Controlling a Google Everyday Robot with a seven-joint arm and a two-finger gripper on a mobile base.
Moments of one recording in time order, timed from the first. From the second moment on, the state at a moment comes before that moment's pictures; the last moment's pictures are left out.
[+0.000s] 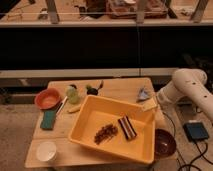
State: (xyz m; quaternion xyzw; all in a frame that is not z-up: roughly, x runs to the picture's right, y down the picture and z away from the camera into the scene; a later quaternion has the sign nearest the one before) arm 0.263 0.097 0.751 -0.05 -0.30 -0.74 0.60
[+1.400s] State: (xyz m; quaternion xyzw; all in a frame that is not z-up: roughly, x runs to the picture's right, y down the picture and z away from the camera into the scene) arm 0.276 0.052 0.759 -0.07 -0.24 -0.70 0.67
